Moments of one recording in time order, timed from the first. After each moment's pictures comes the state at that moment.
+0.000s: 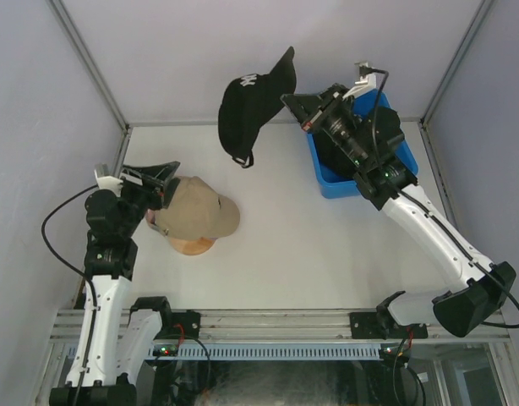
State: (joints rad) left arm 0.04 0.67 0.76 -0.20 0.31 -1.32; right arm 0.54 1.32 1.42 0.12 -0.12 0.70
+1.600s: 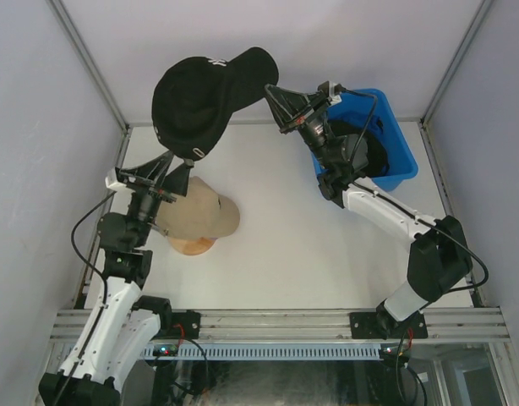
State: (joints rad) left arm -0.14 0.65 0.55 0.50 0.20 -1.87; right arm 0.60 1.58 1.26 1.02 -0.16 1.74
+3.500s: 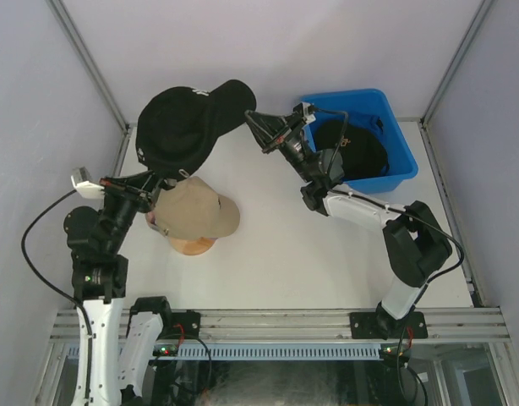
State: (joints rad) left arm 0.06 0.56 0.80 -0.10 0.35 -1.44; right arm 0.66 1.72 1.21 1.18 -0.16 1.79
